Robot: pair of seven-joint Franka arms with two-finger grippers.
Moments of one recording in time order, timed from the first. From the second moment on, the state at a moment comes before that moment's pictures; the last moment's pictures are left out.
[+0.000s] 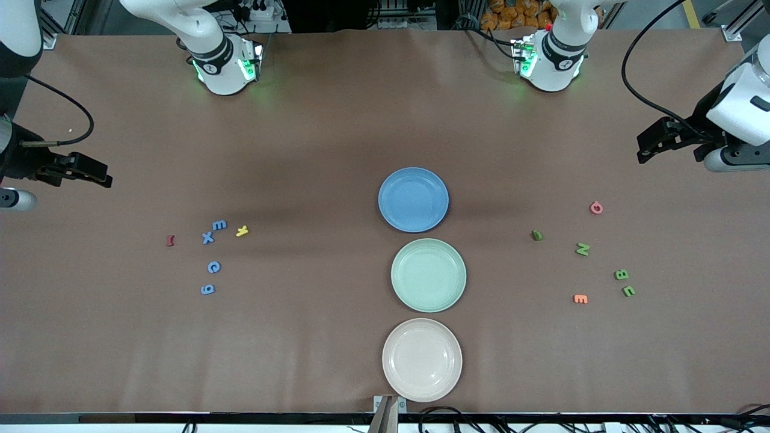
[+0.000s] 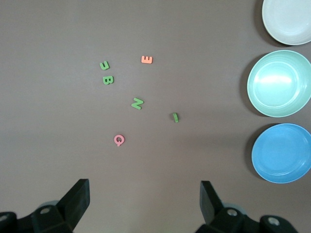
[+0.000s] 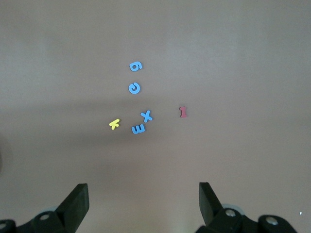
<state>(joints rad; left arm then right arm) 0.14 0.02 -0.27 -1.53 0.02 1.55 -0.15 0.30 0.11 -0.35 -1.51 0.05 1.54 0.00</state>
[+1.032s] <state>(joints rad) 0.16 0.14 -0.27 -1.63 -0.02 1.75 -0.04 0.32 0.13 -0.34 -1.60 0.05 1.69 0.10</state>
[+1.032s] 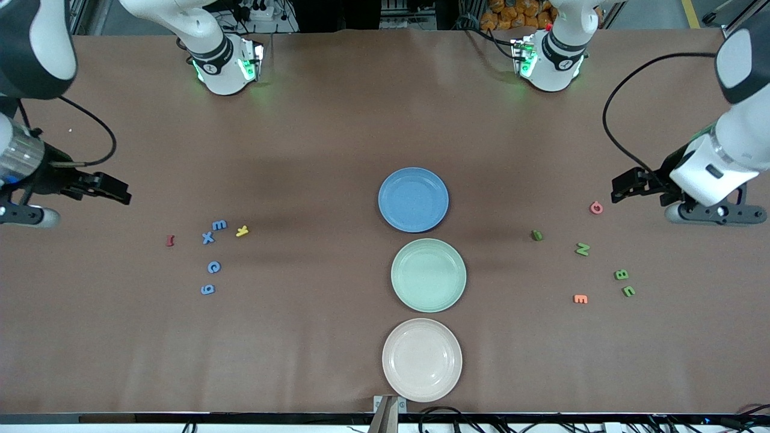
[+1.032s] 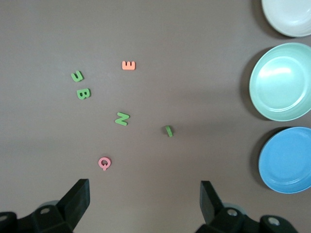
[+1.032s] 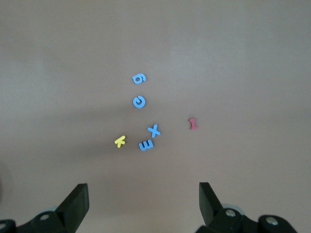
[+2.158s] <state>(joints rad) 0.12 0.34 -0.28 -1.83 0.06 2.03 -0.37 0.33 0.21 -0.26 -2.12 0.05 2.35 -0.14</state>
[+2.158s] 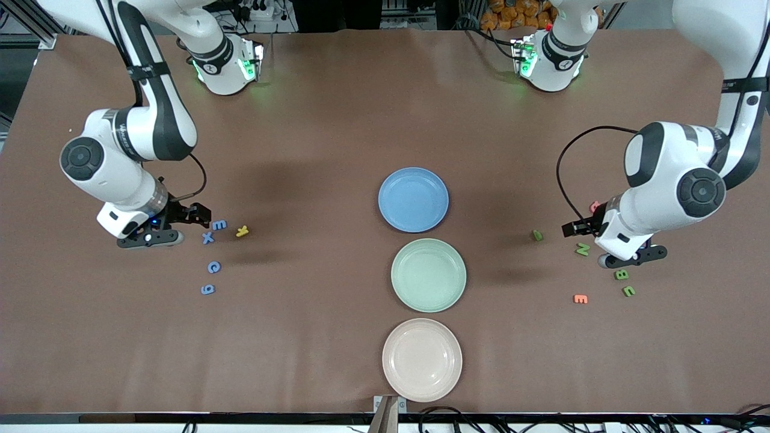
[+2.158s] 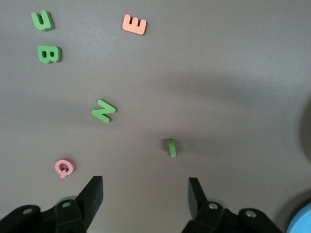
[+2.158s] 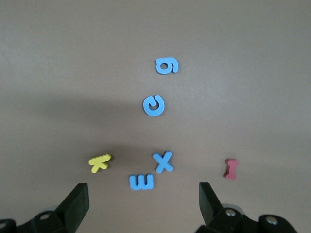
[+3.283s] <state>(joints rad) 0.09 0.44 -0.28 -2.03 0.06 2.40 -0.48 0.16 0.32 -0.11 -2.20 0.05 2.57 -0.33</state>
